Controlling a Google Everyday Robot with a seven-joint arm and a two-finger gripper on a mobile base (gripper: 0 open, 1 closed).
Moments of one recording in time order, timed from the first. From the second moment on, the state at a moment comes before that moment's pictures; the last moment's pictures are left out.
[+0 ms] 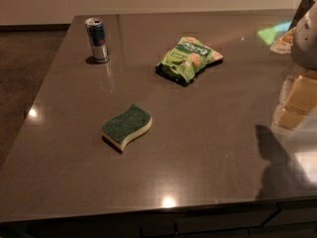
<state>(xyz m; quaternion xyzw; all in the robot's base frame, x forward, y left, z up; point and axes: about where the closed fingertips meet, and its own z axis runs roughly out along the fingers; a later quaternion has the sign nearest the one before) 0.438 -0.217 0.976 -0.60 0.78 -0.03 0.16</state>
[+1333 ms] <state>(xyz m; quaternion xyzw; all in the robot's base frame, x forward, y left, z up) 0.524 -0.129 0.977 -0.62 0.75 0.03 0.25</state>
